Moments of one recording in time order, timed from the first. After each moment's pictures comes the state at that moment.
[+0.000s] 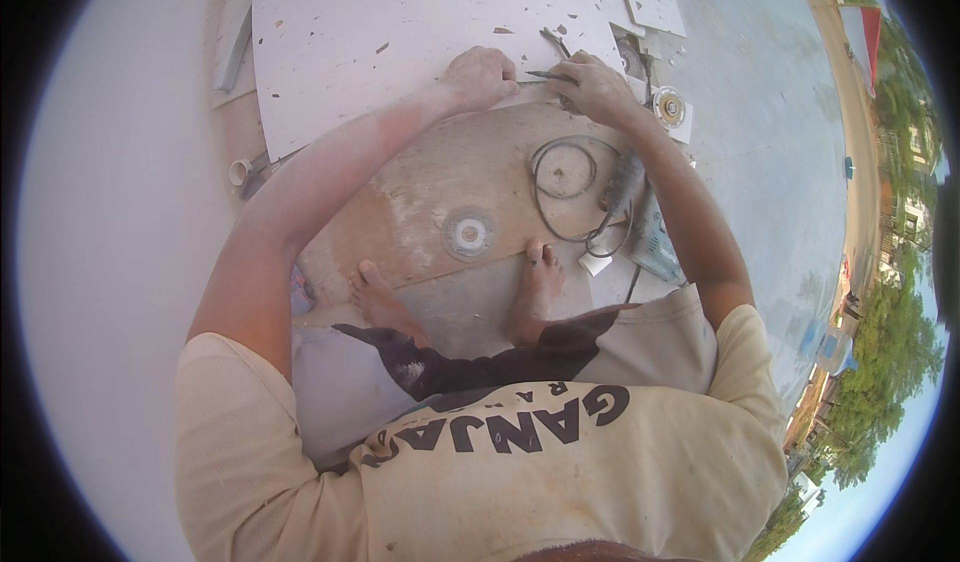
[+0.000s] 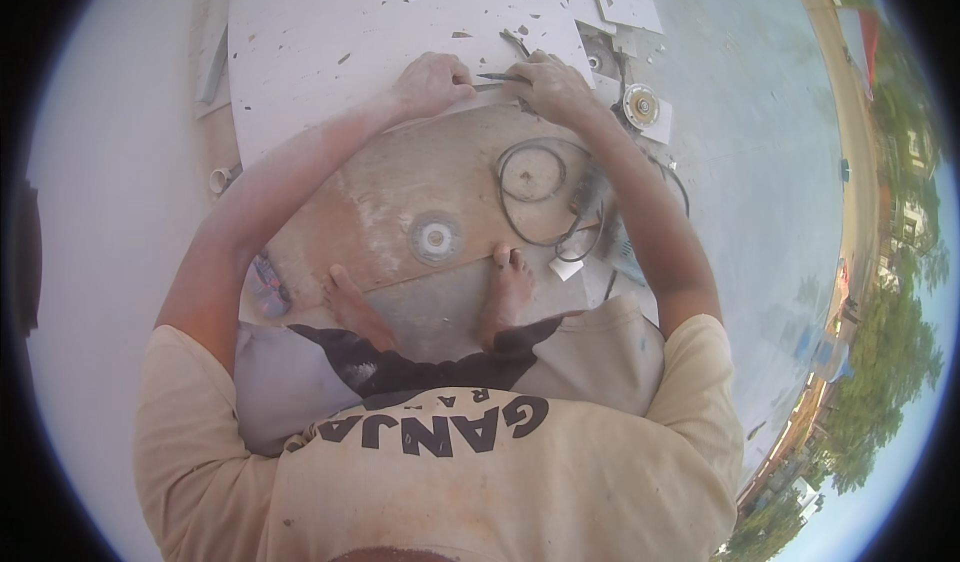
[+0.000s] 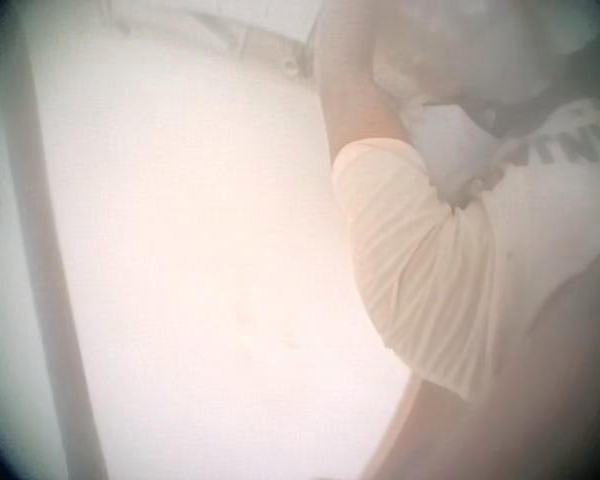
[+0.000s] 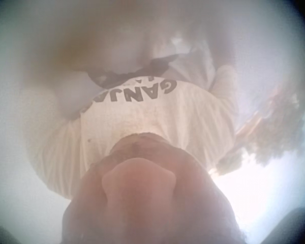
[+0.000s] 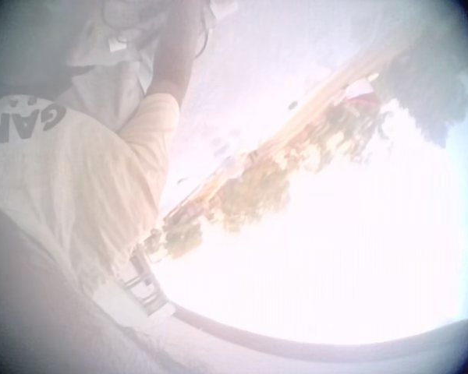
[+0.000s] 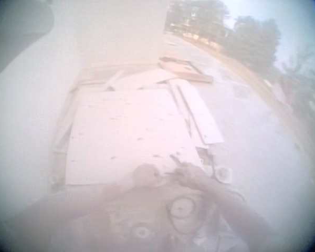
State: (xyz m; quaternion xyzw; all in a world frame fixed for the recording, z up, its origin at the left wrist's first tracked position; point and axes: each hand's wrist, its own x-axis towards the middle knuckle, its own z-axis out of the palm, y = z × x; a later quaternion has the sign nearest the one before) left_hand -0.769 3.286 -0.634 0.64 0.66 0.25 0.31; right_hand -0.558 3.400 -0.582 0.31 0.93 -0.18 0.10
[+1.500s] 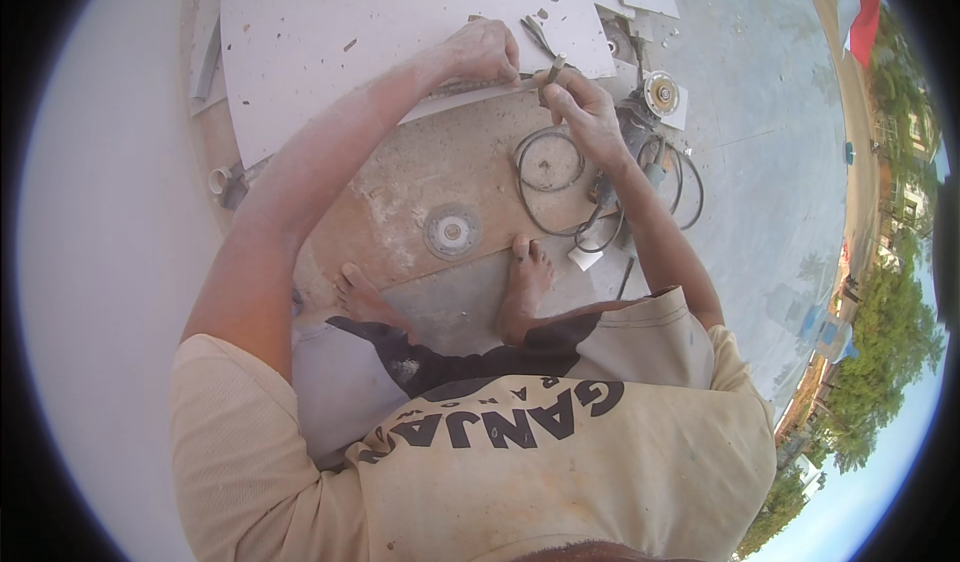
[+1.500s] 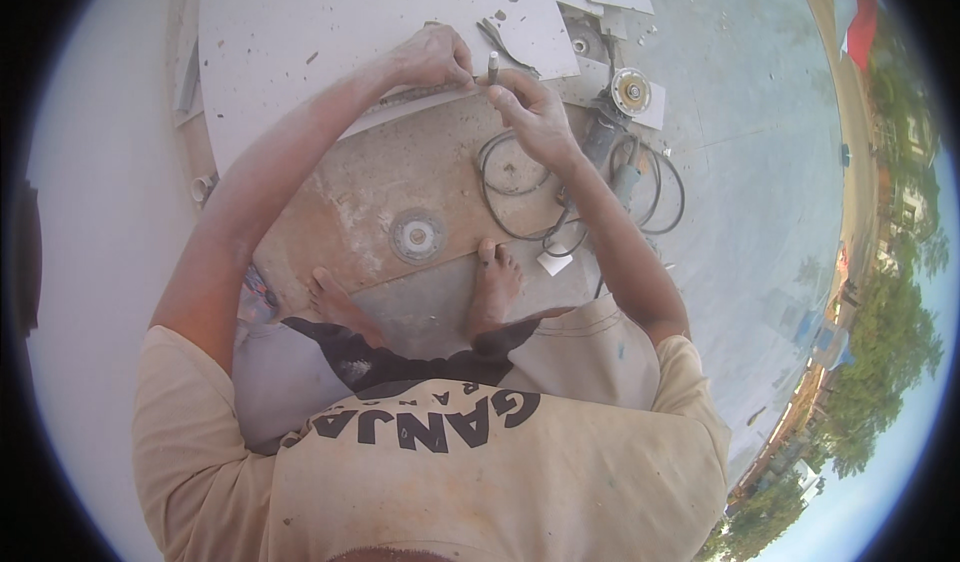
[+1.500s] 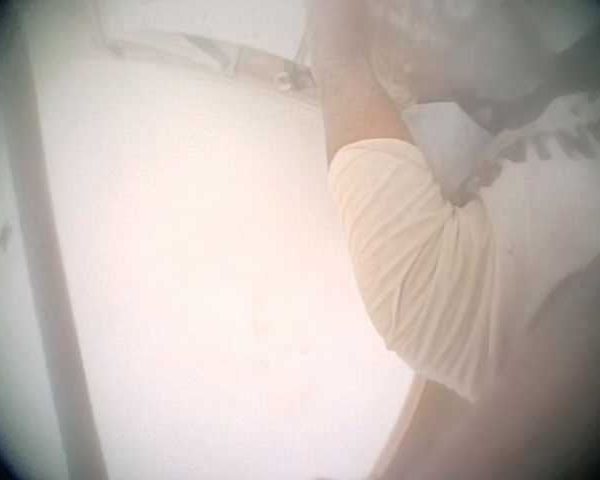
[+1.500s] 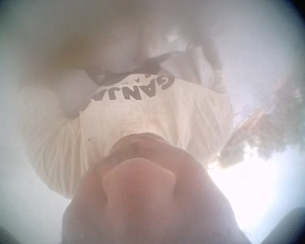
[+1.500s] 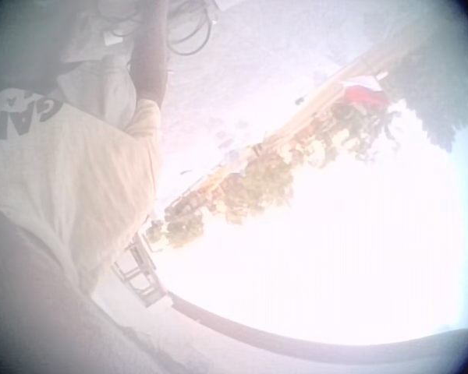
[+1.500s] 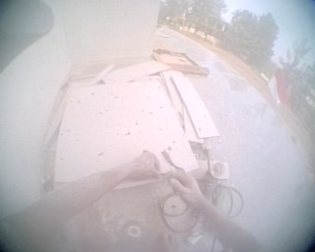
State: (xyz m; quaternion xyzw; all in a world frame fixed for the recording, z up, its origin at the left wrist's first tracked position) left_hand -0.760 3.335 -0.620 0.65 0.63 0.18 0.39; right_hand -0.522 3.351 -0.598 0.34 0.70 -0.60 -0.18
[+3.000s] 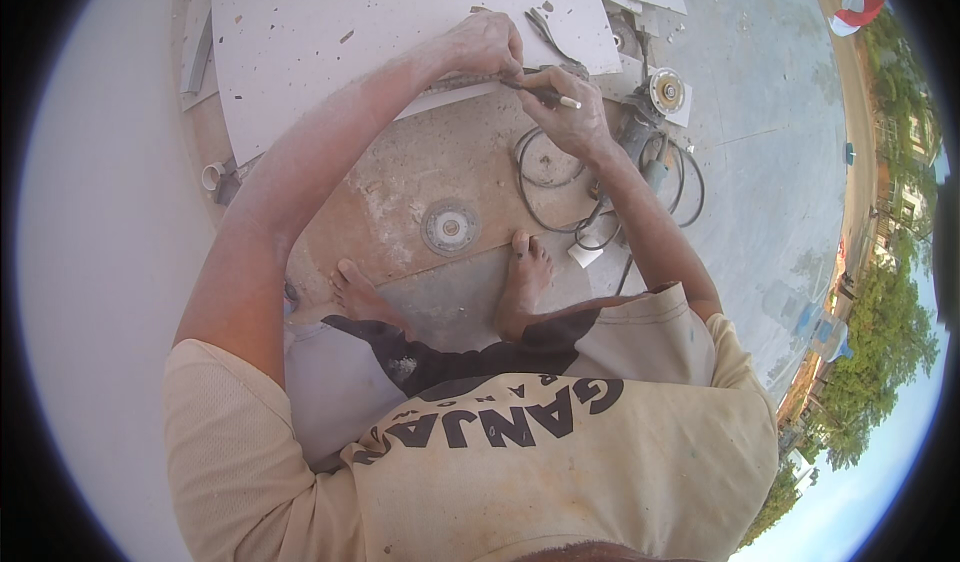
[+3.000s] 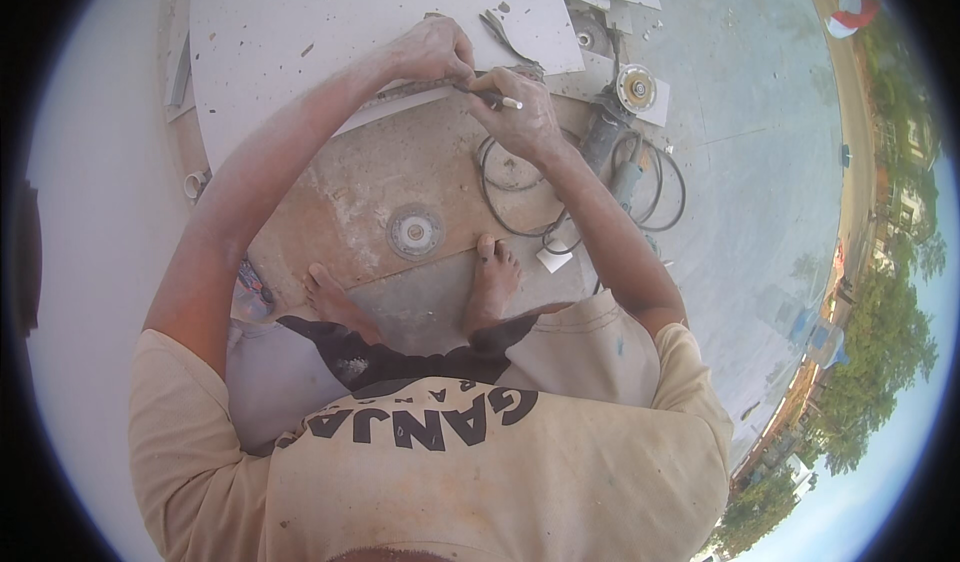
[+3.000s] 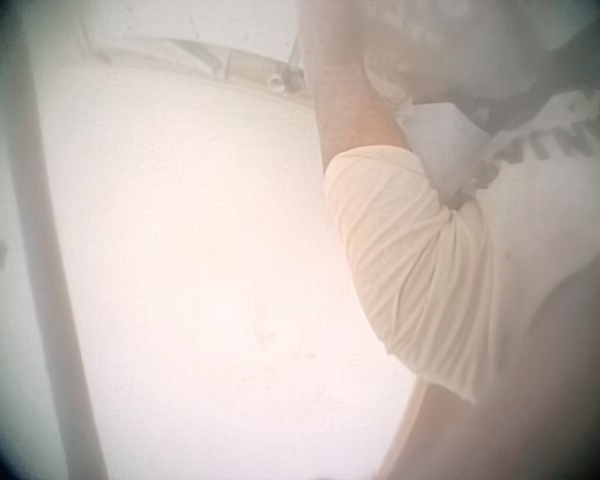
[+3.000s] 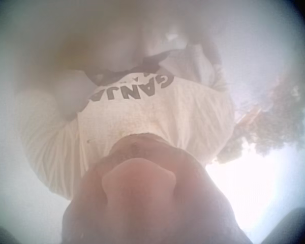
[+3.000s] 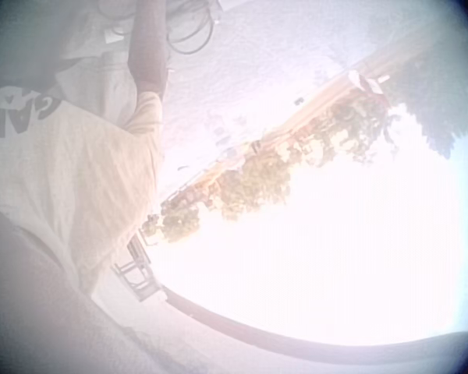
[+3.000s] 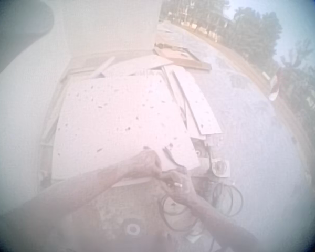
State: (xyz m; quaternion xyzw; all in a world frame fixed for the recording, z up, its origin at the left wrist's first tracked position) left_hand -0.763 3.335 -0.629 0.66 0.60 0.21 0.39; right_hand -0.544 3.346 -0.614 0.34 0.86 -0.34 -0.16
